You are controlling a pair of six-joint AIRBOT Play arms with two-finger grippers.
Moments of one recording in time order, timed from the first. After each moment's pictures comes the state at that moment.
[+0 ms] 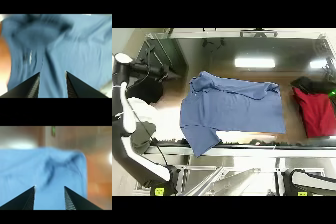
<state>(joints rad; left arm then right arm) 0.29 -1.85 1.85 0.80 -1.53 -1.20 -0.41 -1.42 1.20 -0.72 1.08 1.04</state>
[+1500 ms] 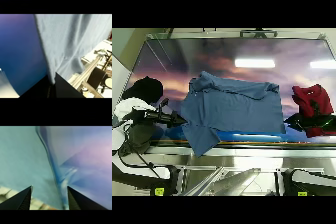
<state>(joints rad) 0.43 -1.59 0.82 0.71 -1.39 -0.93 -0.58 -1.47 0.79 -0.84 1.26 0.96</state>
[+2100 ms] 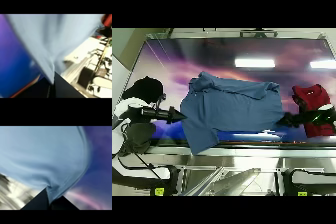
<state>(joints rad) 0.43 -1.53 0.88 0.61 -1.48 -0.92 -0.42 -1.51 0.87 -0.79 1.33 0.92</state>
